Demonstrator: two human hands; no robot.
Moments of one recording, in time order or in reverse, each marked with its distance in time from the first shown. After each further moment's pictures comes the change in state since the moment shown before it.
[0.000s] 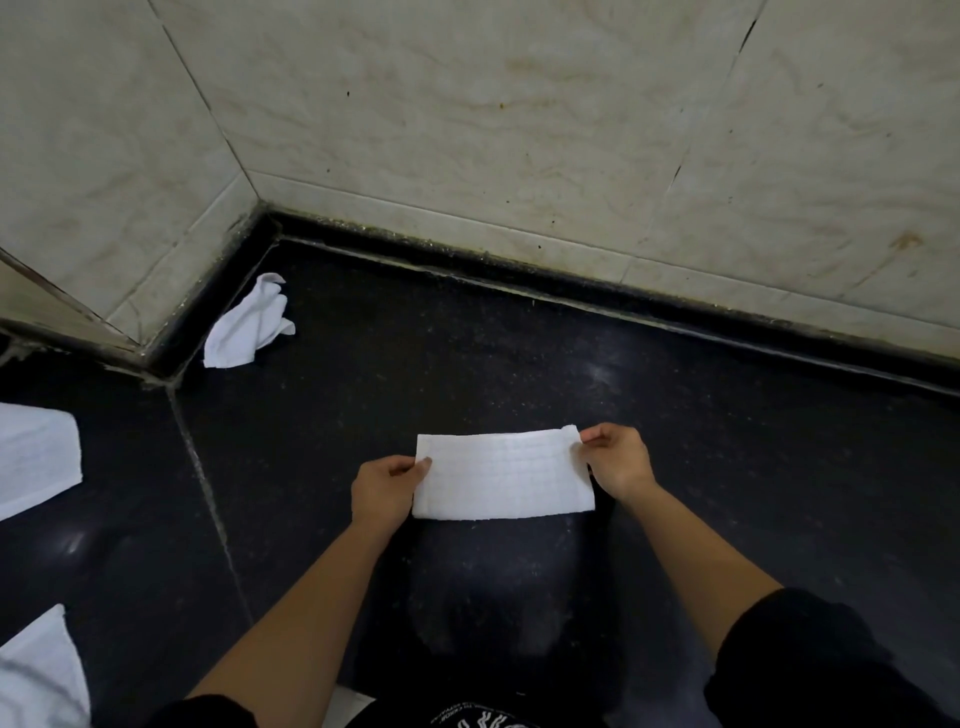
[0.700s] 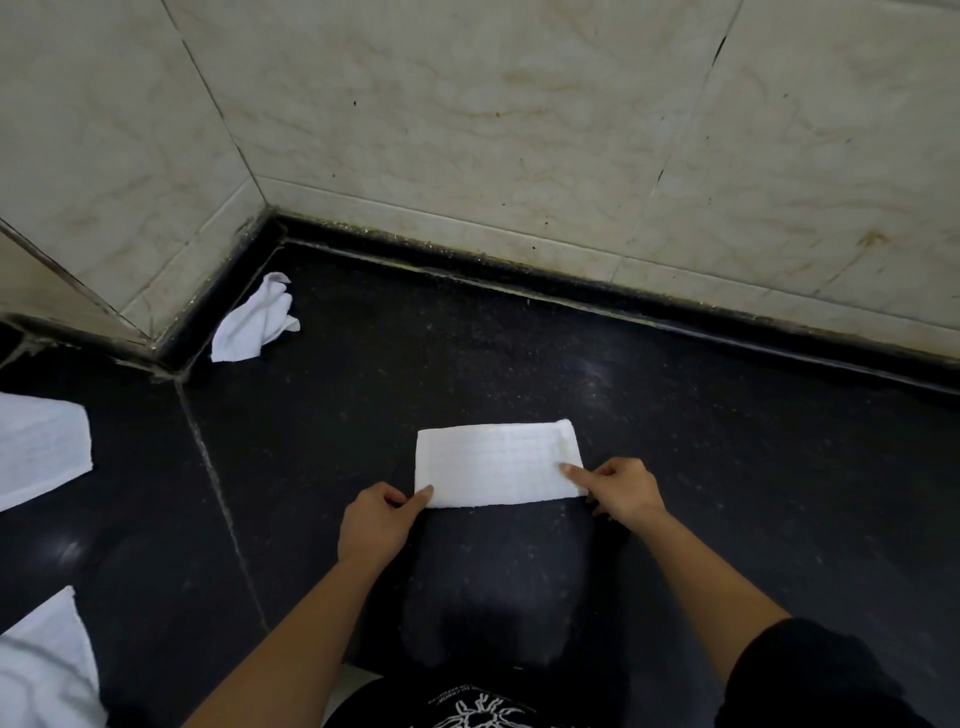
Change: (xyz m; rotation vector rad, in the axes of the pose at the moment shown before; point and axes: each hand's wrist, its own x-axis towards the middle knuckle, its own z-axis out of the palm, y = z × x) left_hand -0.041 -0.024 -0.014 0.356 0.019 0.016; right_hand -0.041 0.029 -0.013 -0.123 -0.066 0.081
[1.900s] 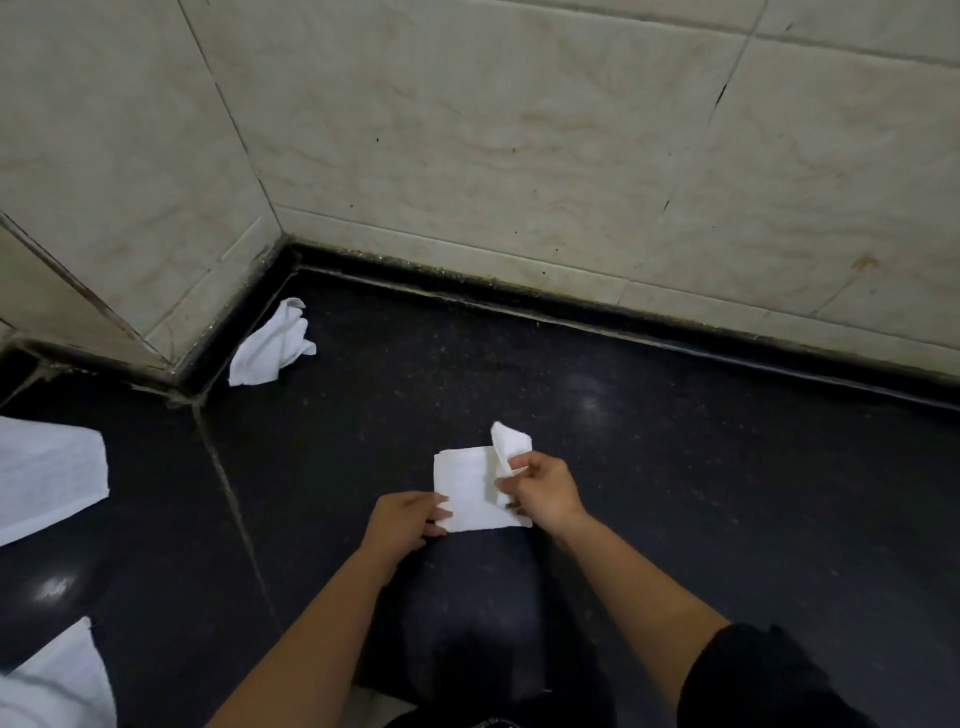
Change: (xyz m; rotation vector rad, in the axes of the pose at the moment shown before) left_hand 0.005 0.019 -0.020 -0.440 -0.287 -0.110; right_hand -0.030 -0.068 0.084 0.315 -0.127 -0.107
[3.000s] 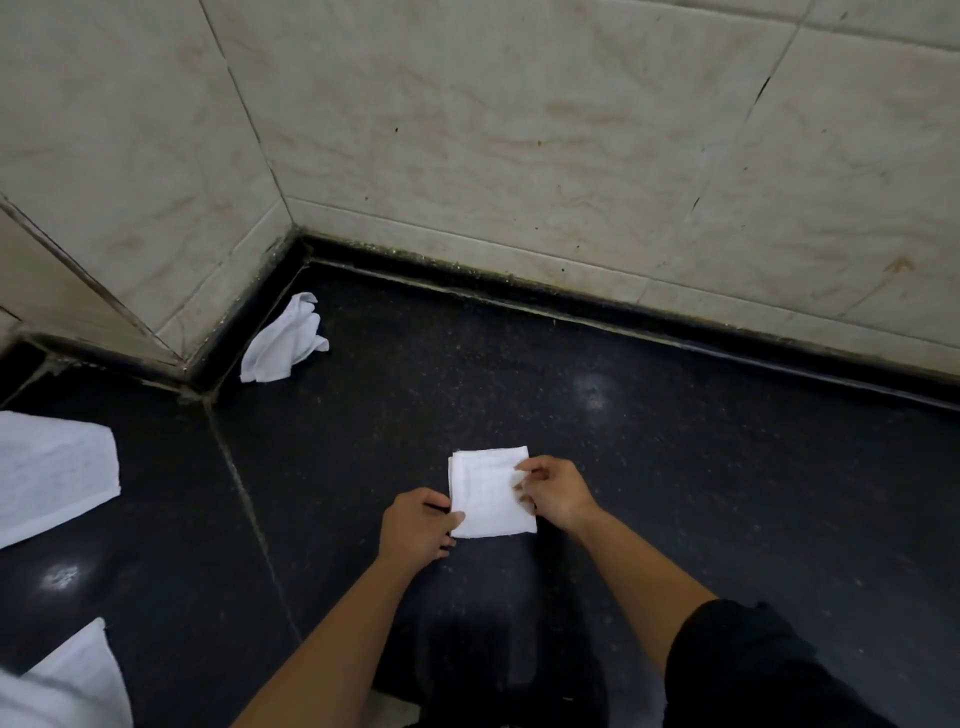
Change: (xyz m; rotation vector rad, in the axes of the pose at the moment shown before) left_hand 0.008 -0.005 -0.006 0.154 0.058 0.073; right_hand 0.029 0.009 0.010 -0.117 -0.049 0.068
